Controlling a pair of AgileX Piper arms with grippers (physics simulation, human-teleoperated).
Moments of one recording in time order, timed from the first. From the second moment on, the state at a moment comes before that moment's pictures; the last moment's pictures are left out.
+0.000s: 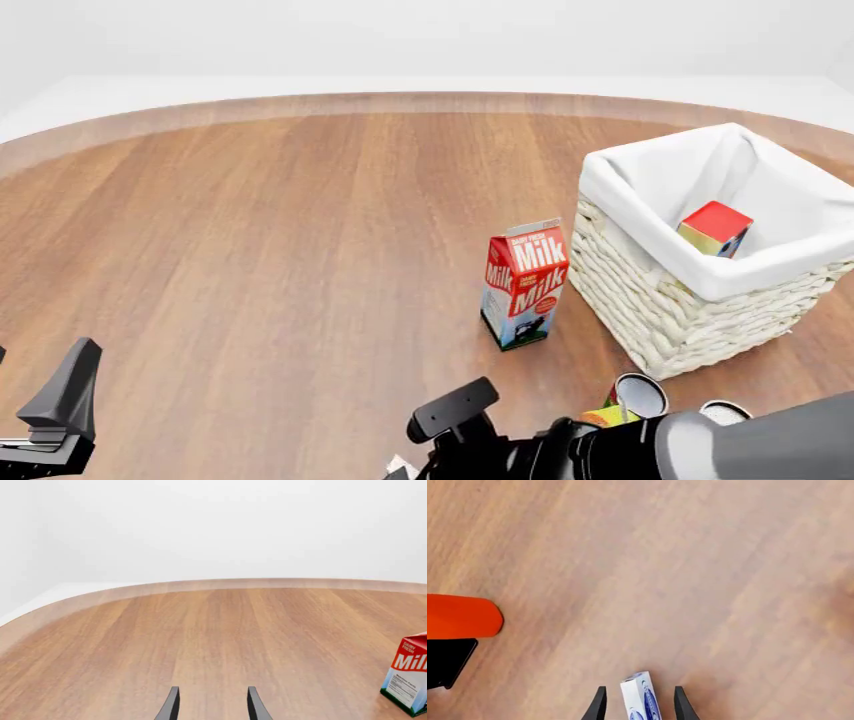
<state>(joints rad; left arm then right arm) 0.00 0.00 0.00 0.00 0.00 1.09 1.69 -0.57 -0.16 0.55</state>
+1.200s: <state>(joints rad) 0.00 0.00 0.00 0.00 0.00 1.06 1.60 -0.62 -0.08 0.48</state>
